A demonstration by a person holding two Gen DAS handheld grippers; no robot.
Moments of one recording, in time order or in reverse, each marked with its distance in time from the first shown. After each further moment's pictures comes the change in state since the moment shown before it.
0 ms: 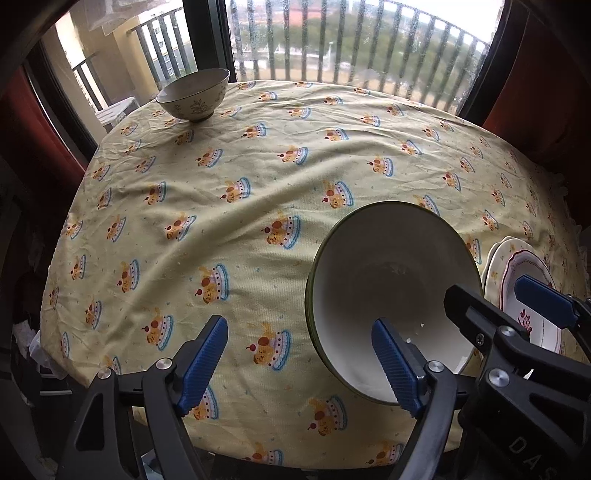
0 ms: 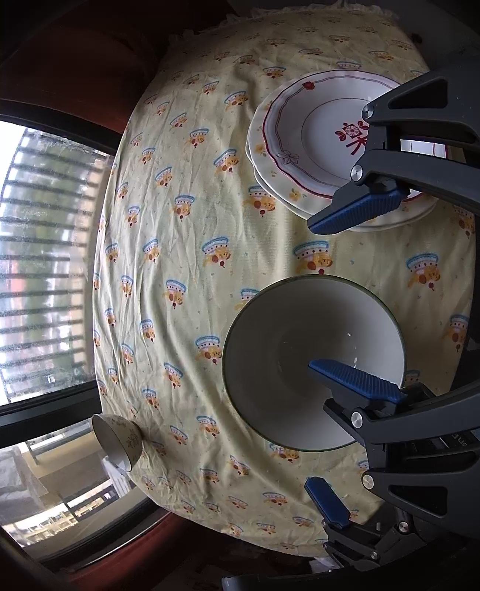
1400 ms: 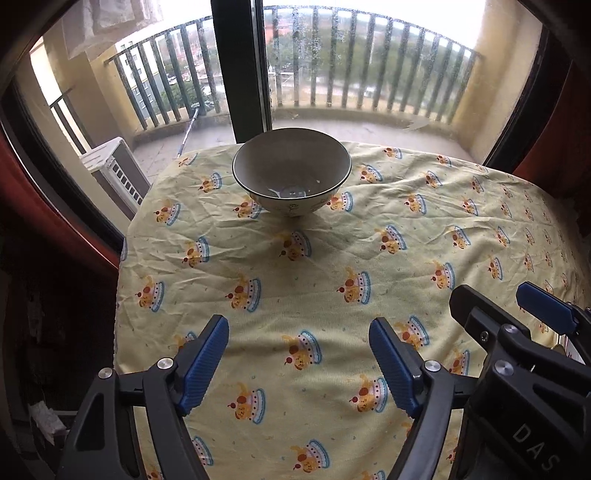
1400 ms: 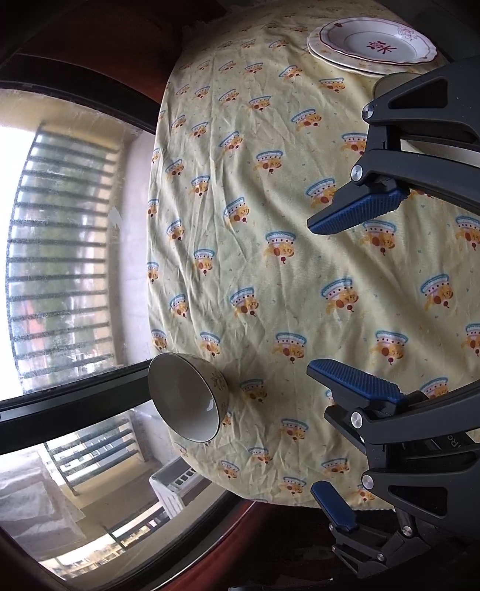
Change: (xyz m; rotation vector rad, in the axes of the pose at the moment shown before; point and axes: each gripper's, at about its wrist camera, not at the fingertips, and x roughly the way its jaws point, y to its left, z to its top) left arm 0.043 0.188 0.159 0.139 -0.075 -0.043; right arm 0.051 0.180 0.147 0.175 -0.085 -0.060
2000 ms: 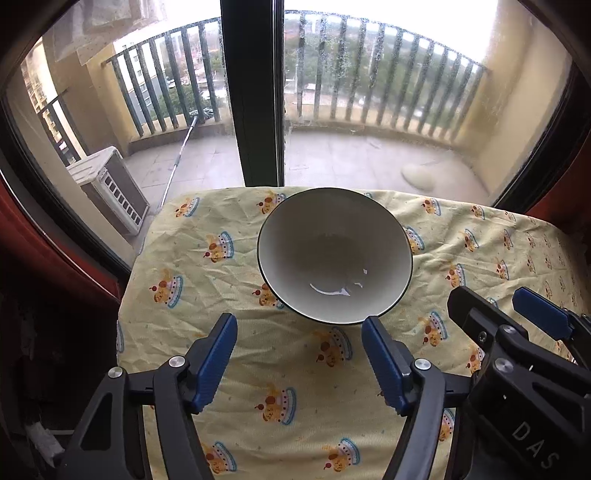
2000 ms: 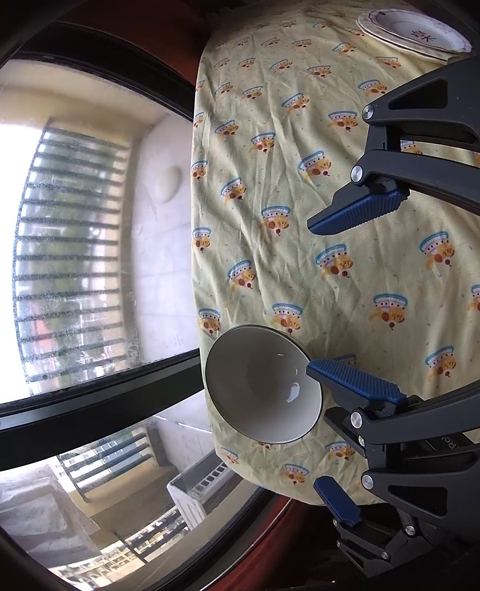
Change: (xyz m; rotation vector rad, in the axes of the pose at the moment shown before) left arm 0.051 0.046 0.092 -0.019 -0.023 -0.031; right arm 0.057 0.042 0.090 0.017 -0.032 -0.008
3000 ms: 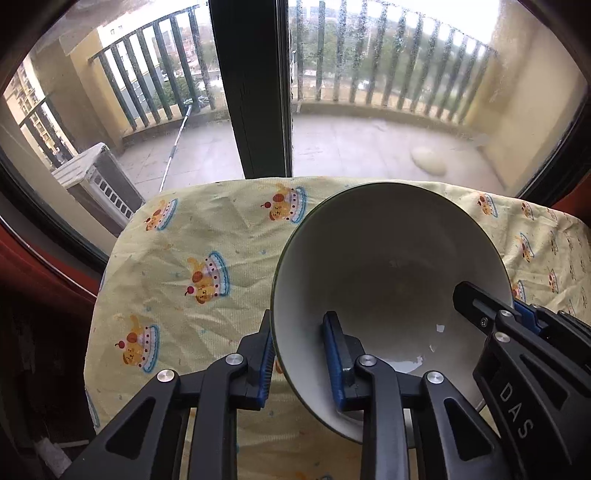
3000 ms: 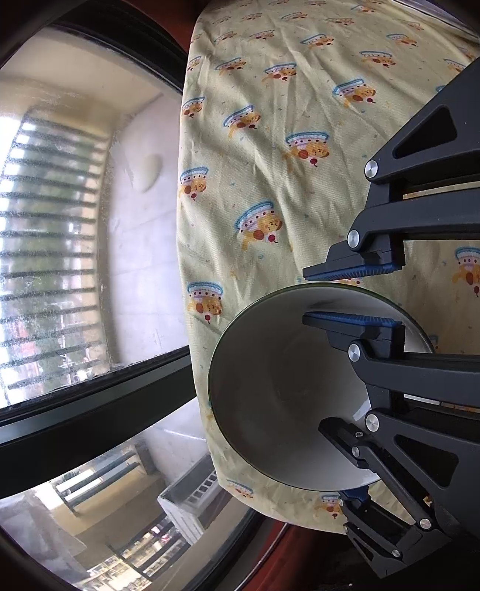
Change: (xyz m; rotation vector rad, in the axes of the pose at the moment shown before) left arm 0.080 0.012 0.031 0.042 0.055 0.019; right arm 0.106 0.029 0.031 0.019 0.084 0.006
